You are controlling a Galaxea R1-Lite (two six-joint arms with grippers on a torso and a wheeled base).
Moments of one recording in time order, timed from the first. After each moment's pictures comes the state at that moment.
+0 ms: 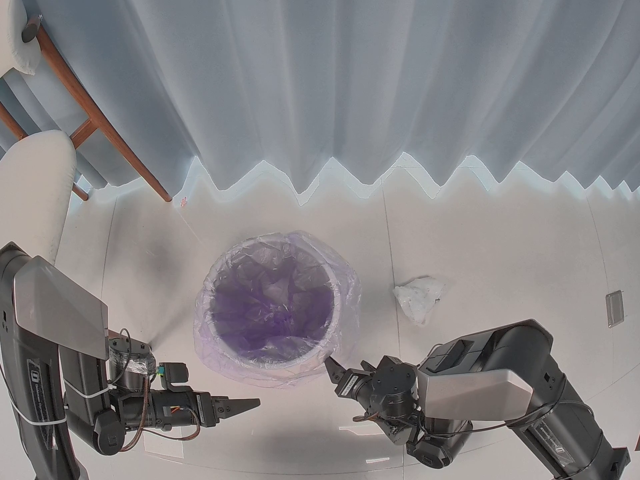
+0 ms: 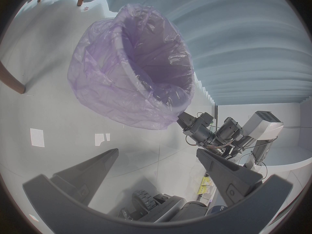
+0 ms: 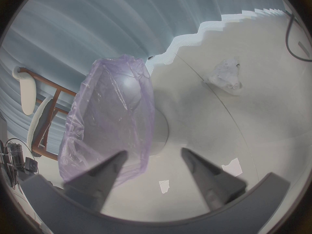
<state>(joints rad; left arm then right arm) -0.23 2.26 -0.08 -1.55 -0.62 -0.42 0.80 2.68 -0.81 -1.55 -0.35 0.75</state>
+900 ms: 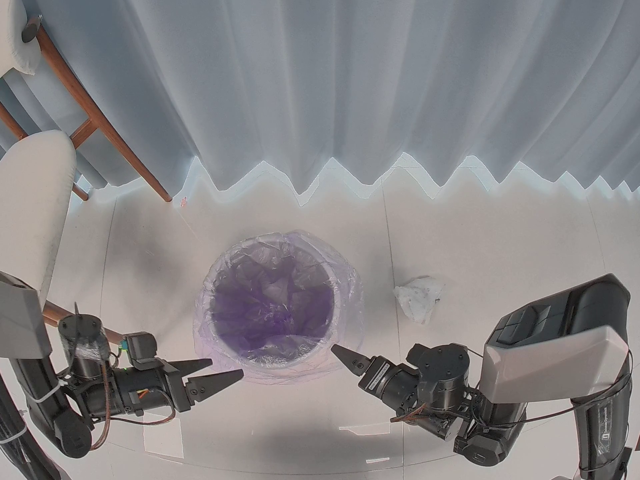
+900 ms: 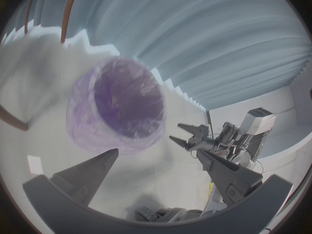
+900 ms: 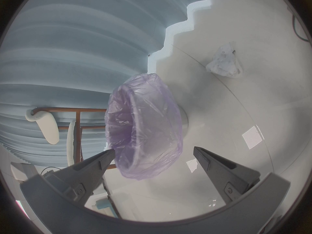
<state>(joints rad) -0.23 1.94 -0.02 -1.54 -0.62 -0.38 0.80 2.37 -0.51 -1.55 -0.13 1.03</state>
